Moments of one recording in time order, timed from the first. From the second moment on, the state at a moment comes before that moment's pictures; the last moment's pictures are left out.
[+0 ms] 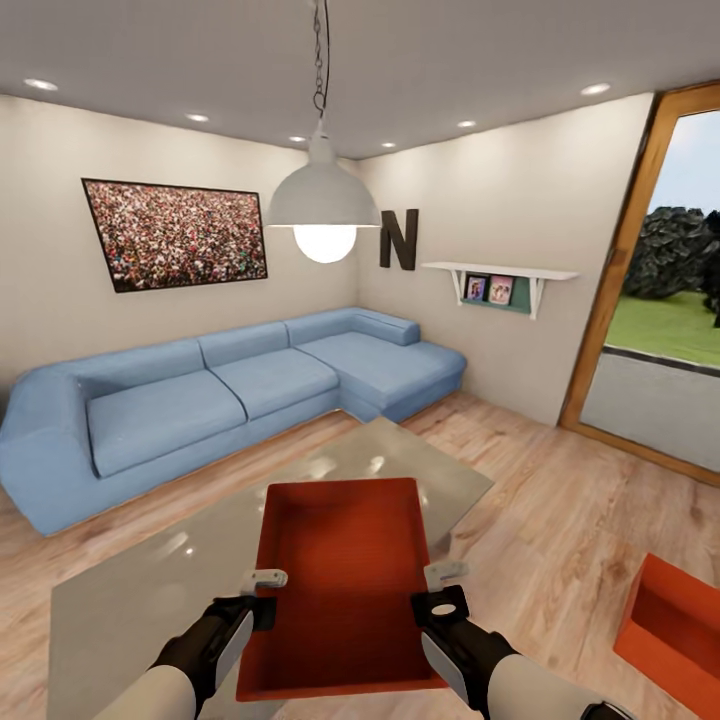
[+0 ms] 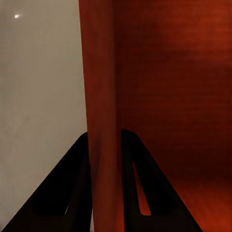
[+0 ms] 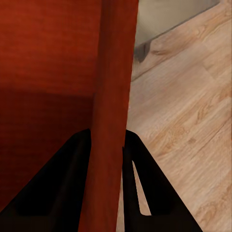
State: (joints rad) left arm -0.58 -0.06 0.01 -0.42 0.00 0.36 0.11; right arm -0.66 0.13 0.67 -0.24 -0.45 0.09 -0.38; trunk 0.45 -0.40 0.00
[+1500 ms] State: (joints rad) left arm -0.58 -0.06 0.01 -0.42 0.00 0.36 0.11; right arm -0.66 0.13 0.67 -0.24 -0.45 0.09 -0.38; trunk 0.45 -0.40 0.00
